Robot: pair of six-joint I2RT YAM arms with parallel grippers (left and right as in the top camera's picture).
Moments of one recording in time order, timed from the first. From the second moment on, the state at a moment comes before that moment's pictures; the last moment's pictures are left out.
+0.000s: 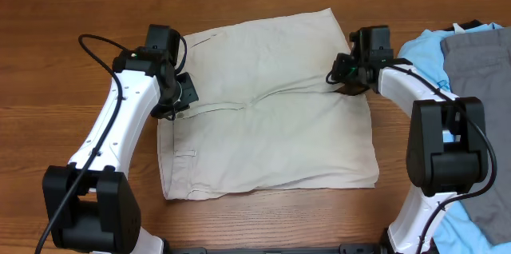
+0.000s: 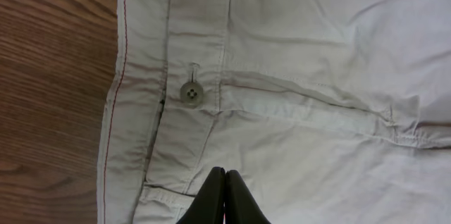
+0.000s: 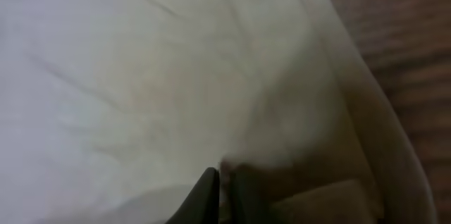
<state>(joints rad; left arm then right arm) -0.12 1.72 1.36 -1.04 0.02 -0.52 0.06 2.03 1.27 -0.31 -0.22 0.33</state>
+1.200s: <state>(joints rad) 0.08 1.71 1.38 -1.04 0.12 -0.51 -0.05 1.80 1.86 -1.22 -0.11 0.33</state>
